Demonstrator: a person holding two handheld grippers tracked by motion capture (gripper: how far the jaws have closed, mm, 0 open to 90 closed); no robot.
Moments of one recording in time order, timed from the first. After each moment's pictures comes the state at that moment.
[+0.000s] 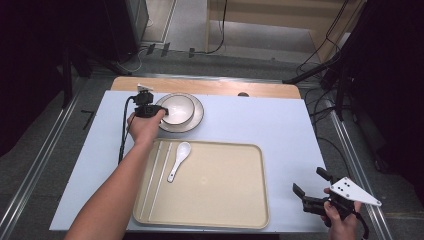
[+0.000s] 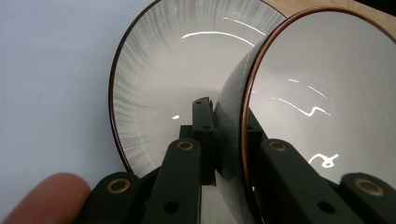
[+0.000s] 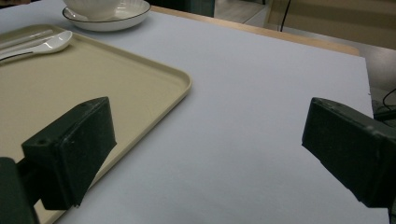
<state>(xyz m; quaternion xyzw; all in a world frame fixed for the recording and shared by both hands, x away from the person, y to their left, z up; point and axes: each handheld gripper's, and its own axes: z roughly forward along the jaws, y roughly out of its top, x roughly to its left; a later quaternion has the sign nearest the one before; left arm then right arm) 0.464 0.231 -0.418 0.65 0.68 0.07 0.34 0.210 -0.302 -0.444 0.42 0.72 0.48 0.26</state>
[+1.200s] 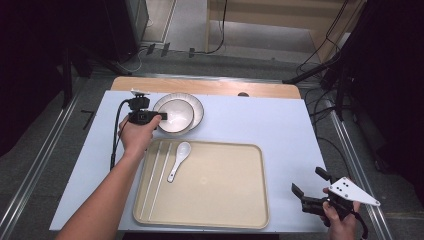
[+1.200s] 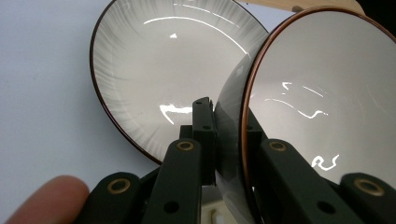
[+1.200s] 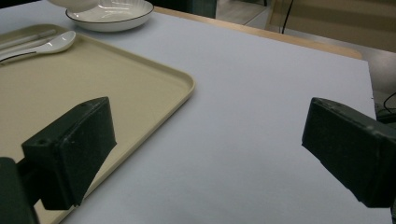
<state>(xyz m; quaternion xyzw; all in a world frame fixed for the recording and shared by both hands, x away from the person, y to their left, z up) 0.423 0.233 -0.397 0.68 0.63 0.07 0.36 0.210 -0.299 -0.442 0.42 0.72 0.48 0.27</state>
